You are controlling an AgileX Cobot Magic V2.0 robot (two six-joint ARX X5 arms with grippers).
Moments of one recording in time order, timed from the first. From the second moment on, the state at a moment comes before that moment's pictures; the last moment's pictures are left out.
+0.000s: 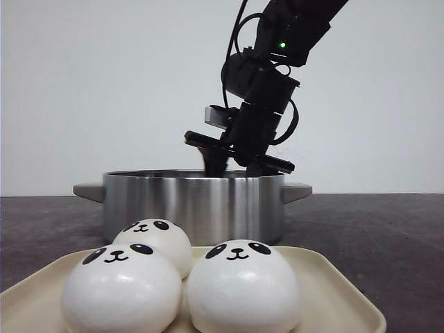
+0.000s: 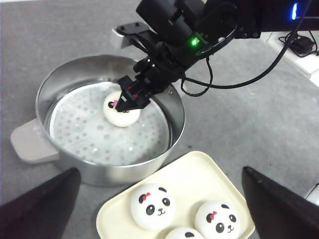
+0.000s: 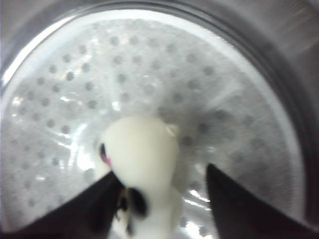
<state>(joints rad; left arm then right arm) -0.54 0.77 1.01 -0.73 0.20 -0.16 0.54 2.15 1.72 -0.65 -0.21 0.26</state>
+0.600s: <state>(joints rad) -0.54 0.77 1.01 -0.77 0.20 -0.19 0.55 2.12 2.13 -0.97 -0.19 0.23</state>
